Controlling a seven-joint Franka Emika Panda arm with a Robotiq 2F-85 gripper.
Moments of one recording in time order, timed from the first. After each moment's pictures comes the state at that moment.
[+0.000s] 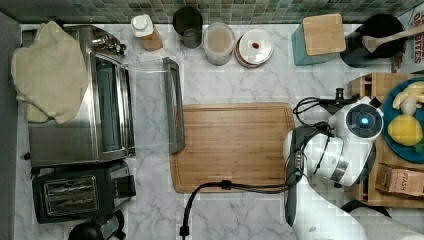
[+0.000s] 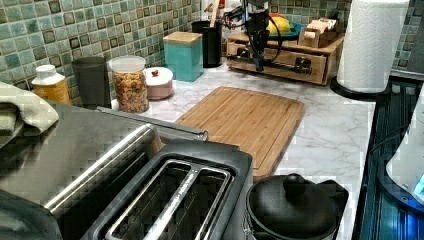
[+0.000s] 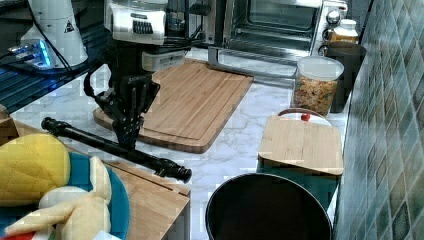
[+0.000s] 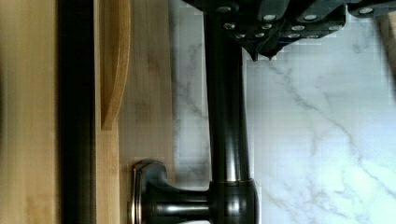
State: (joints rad) arm -0.32 0.36 -0.21 -2.08 -0.22 0.90 -1.03
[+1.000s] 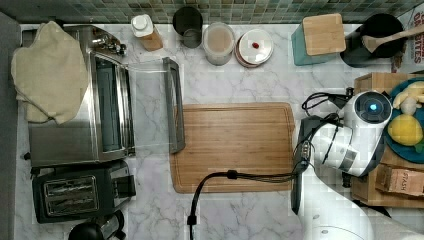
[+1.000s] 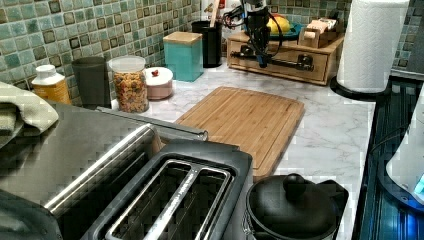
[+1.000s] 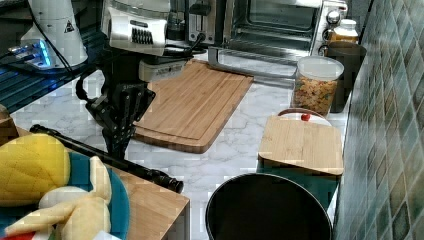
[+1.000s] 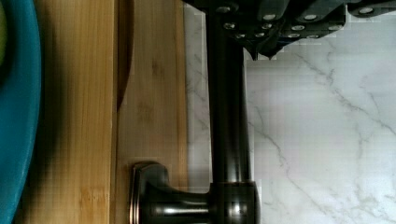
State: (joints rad) arm -0.30 0.43 -0.25 -1.96 -0.24 0.79 -1.03
